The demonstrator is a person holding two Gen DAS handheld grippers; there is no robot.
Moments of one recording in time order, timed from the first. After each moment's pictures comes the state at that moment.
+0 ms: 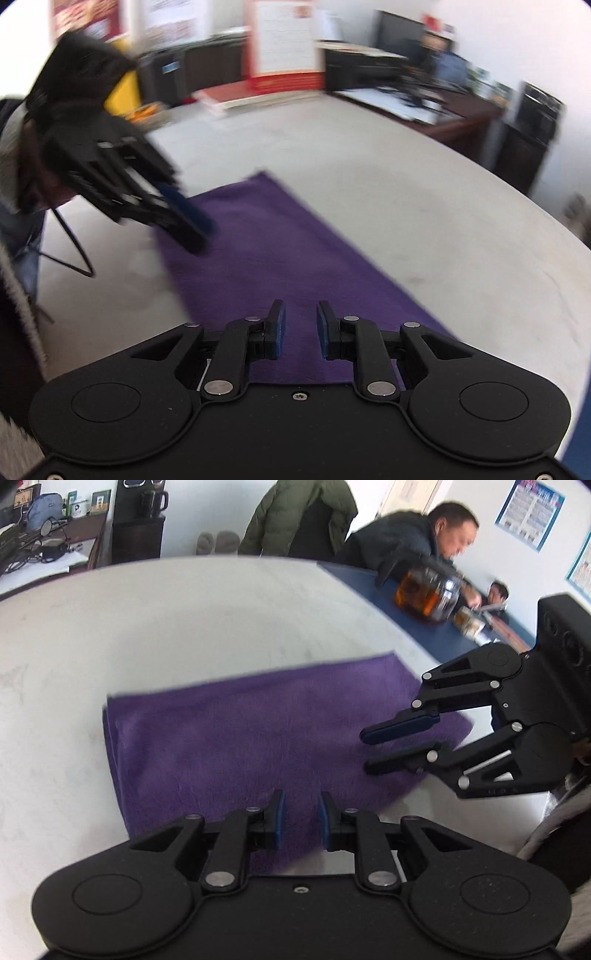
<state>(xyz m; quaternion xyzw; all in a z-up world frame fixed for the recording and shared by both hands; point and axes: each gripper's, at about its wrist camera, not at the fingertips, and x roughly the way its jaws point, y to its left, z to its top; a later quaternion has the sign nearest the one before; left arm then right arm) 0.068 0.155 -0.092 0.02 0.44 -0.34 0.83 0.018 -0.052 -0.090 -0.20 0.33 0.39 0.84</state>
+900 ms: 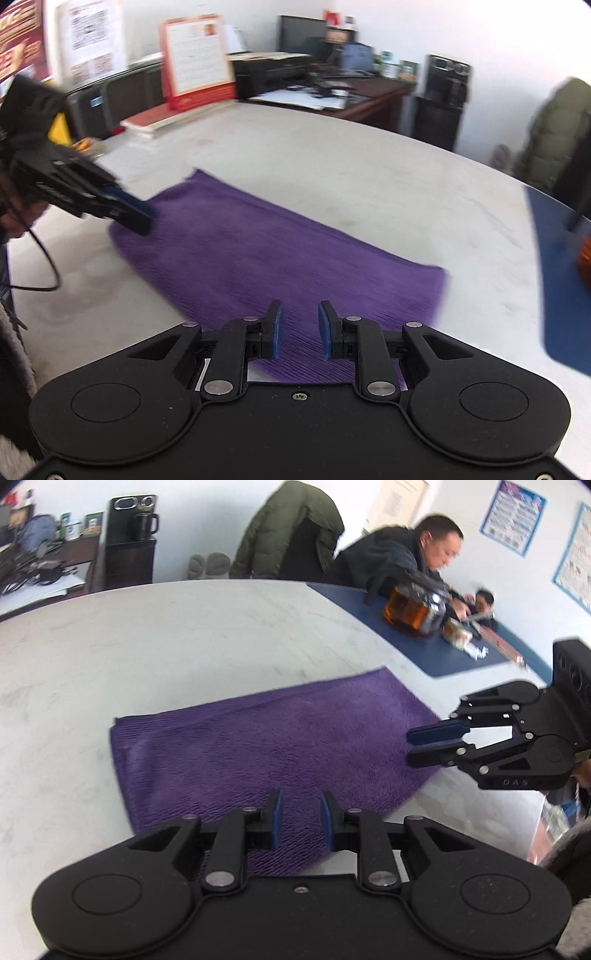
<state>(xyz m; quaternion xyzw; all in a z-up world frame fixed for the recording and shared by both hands) 0.063 0.151 -0.089 0.05 0.41 -0.37 0.83 0.020 -0.086 -0.090 -0.12 0.34 0.26 0.90</state>
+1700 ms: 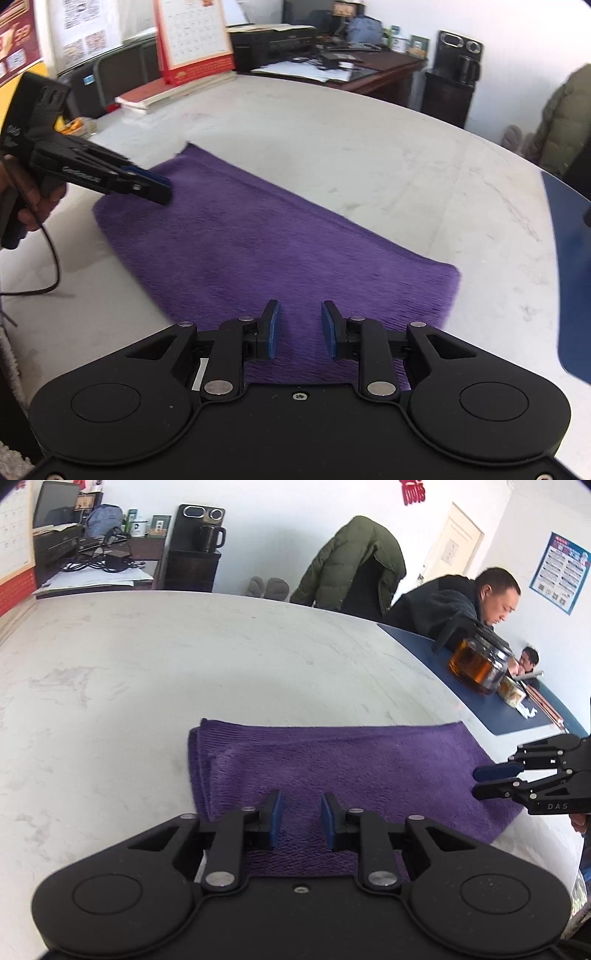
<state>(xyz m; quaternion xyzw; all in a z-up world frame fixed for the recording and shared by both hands) 0.110 0.200 -0.102 -0.04 0.38 -0.29 0.88 0.058 -0.109 -0.097 -0.09 0.39 0.21 0.89</state>
